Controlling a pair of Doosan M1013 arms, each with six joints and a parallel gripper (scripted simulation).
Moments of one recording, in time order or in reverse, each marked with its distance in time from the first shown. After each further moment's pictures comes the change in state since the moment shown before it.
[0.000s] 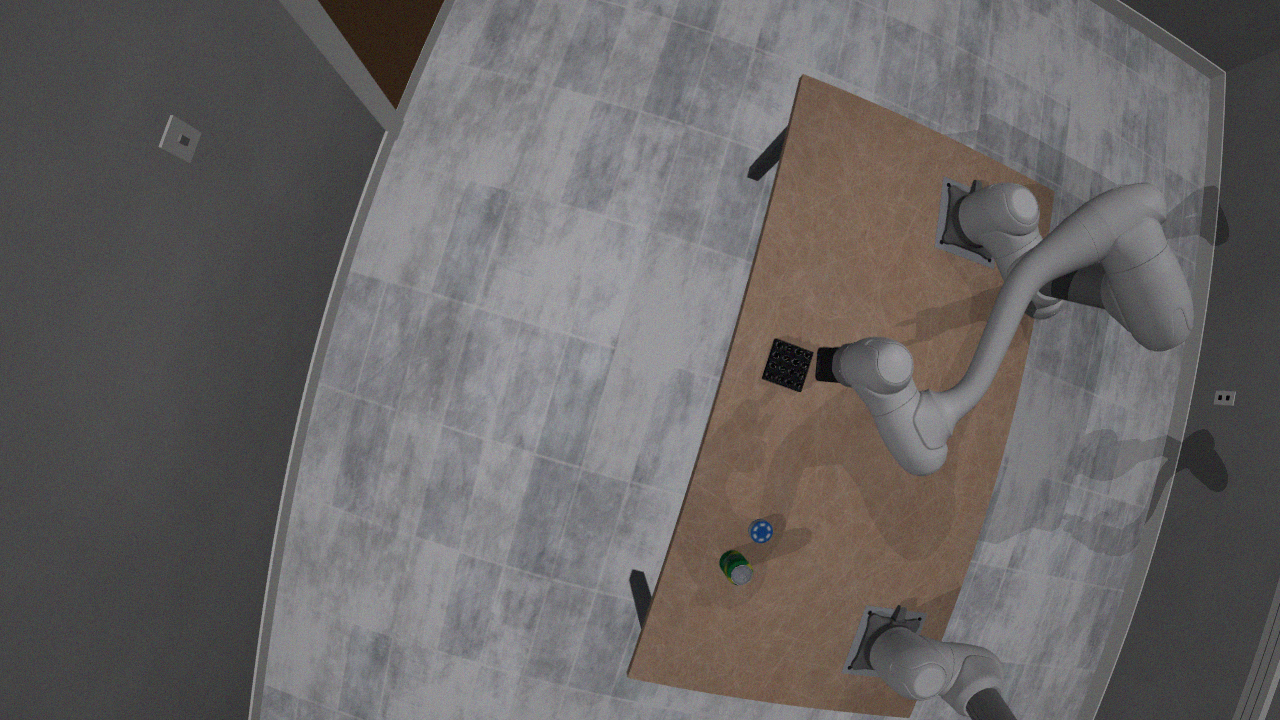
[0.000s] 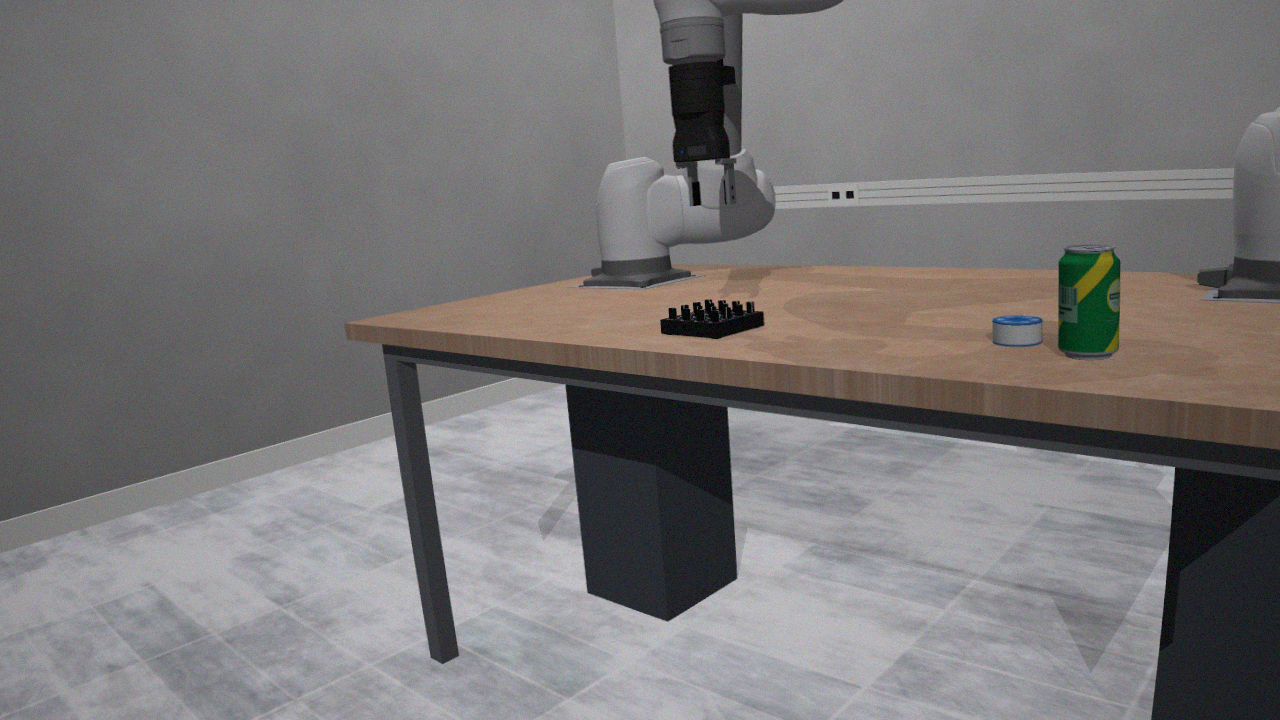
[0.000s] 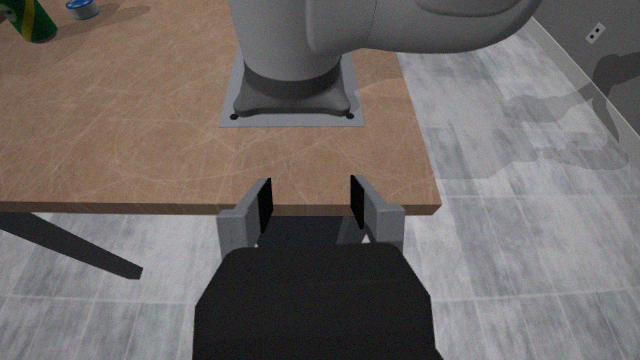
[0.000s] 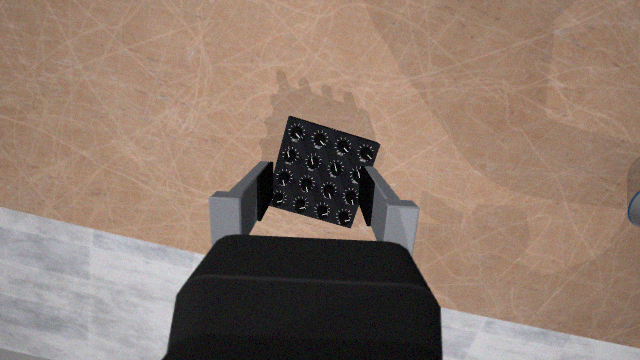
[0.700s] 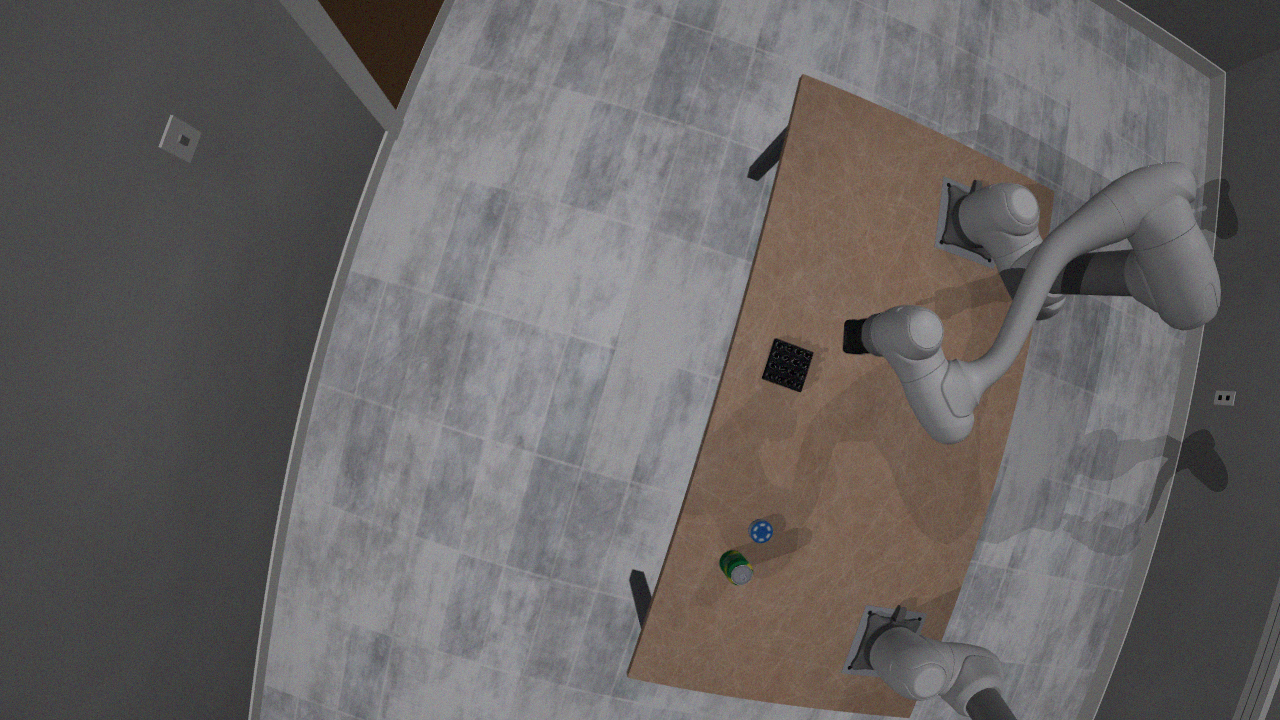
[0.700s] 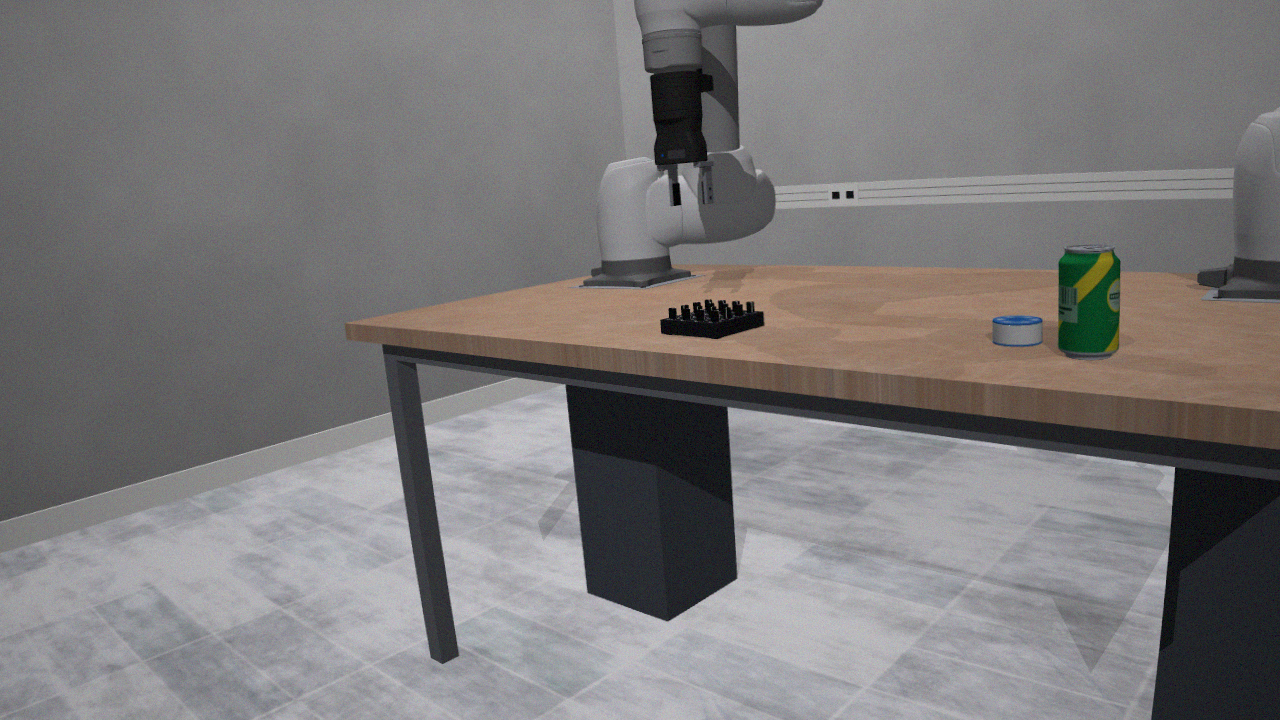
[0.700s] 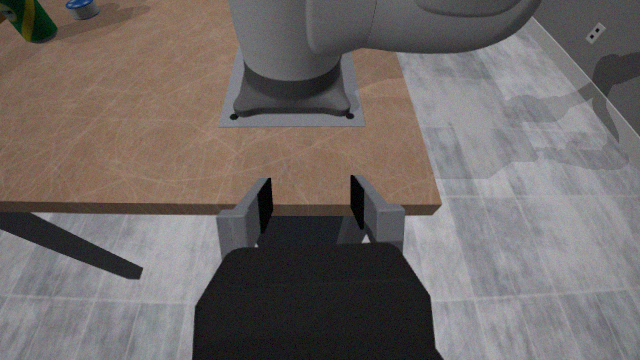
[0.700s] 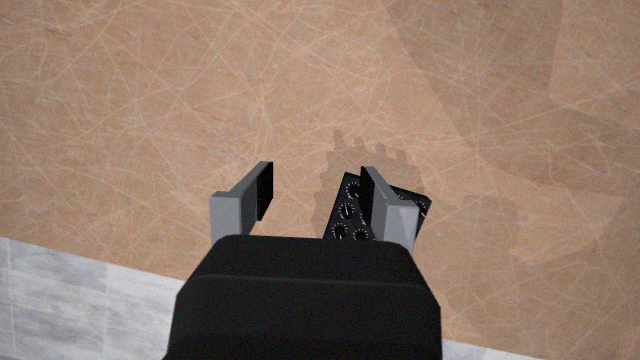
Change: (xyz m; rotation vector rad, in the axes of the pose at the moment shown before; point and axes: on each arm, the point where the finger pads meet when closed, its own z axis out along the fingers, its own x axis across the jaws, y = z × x) left arm 0.000 0.000 0.000 0.000 0.000 0.000; right arm -0.068 -0.062 0.000 0.005 -0.004 -0.006
